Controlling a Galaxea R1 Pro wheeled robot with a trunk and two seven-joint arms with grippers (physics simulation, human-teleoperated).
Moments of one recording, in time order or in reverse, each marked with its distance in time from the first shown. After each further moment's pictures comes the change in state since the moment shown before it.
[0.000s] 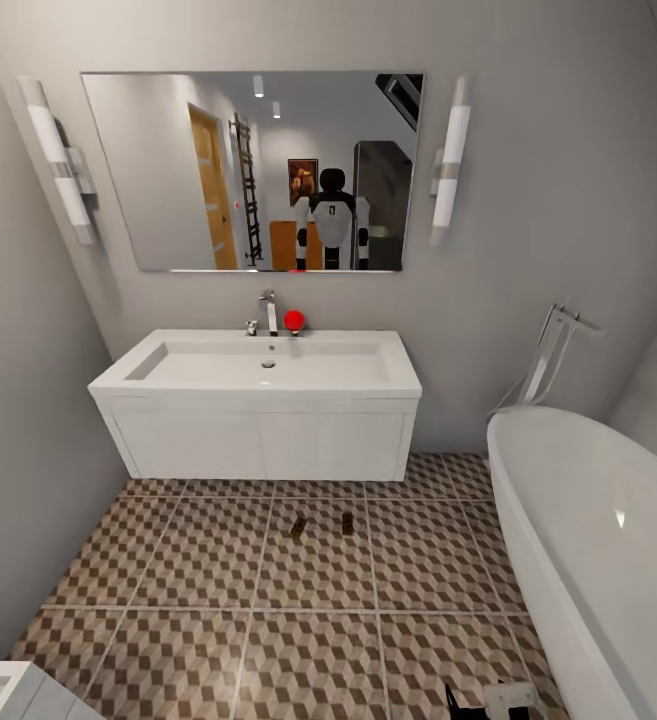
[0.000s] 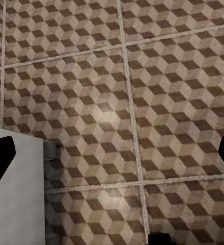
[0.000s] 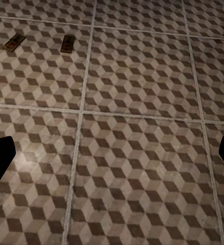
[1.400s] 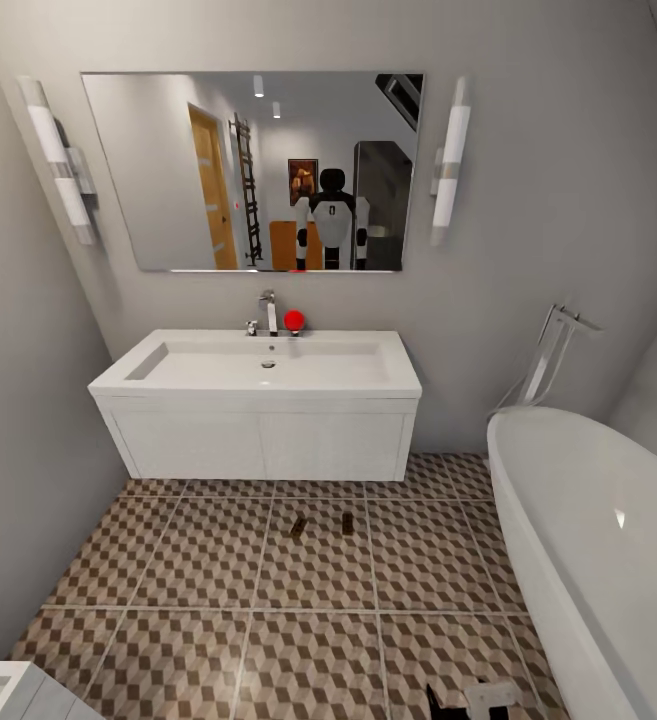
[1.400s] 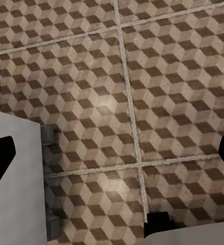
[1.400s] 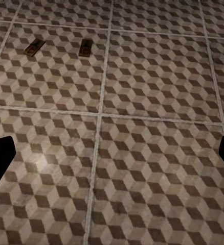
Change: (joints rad) left arm 0.043 0.003 -0.021 -0.003 0.002 0.004 -0.002; right arm 0.002 0.047 0.004 -0.002 0.007 -0.007 0.005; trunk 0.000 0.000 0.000
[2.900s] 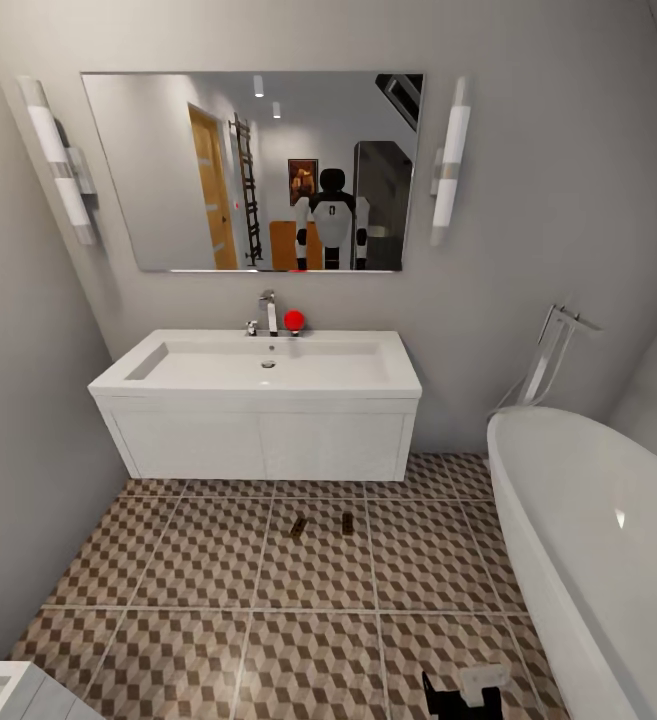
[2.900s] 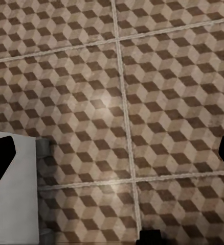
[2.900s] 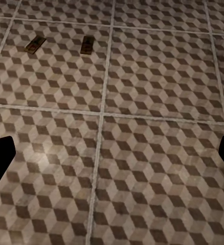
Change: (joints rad) left arm -0.001 0.023 0.005 -0.238 0.004 0.230 0.044; right arm 0.000 -0.003 0.001 -0.093 0.002 0.121 0.002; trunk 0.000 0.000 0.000
